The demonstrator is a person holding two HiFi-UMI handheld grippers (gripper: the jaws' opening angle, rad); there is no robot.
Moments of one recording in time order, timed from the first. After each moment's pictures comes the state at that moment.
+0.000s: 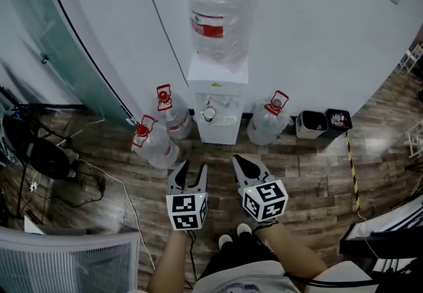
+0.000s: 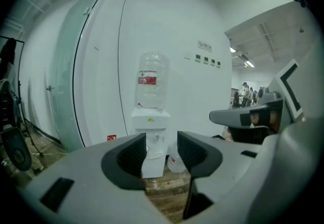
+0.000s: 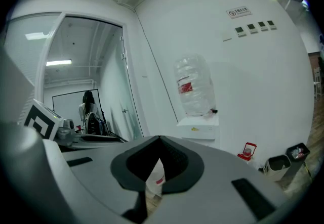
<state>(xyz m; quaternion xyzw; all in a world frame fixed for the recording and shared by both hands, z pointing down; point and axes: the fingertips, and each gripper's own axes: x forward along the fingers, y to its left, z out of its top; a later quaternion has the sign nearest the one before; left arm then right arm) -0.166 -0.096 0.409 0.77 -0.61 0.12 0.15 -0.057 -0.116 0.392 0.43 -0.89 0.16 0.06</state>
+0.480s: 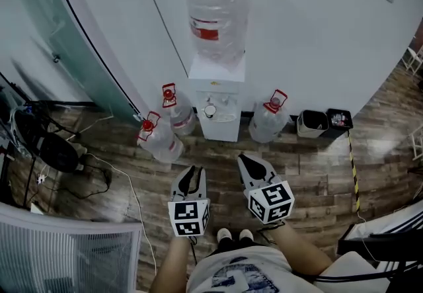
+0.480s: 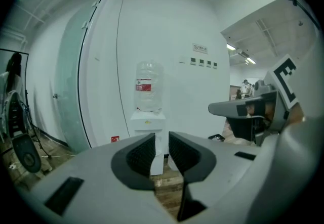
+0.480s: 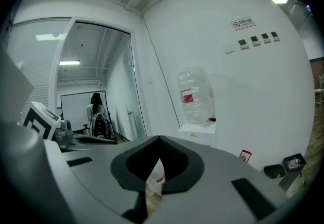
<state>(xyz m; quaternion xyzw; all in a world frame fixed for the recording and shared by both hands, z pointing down) -0.121 -0.028 0.363 0.76 -0.63 0.13 0.13 -0.005 -0.063 0.336 0.41 -0.90 0.13 0.06</state>
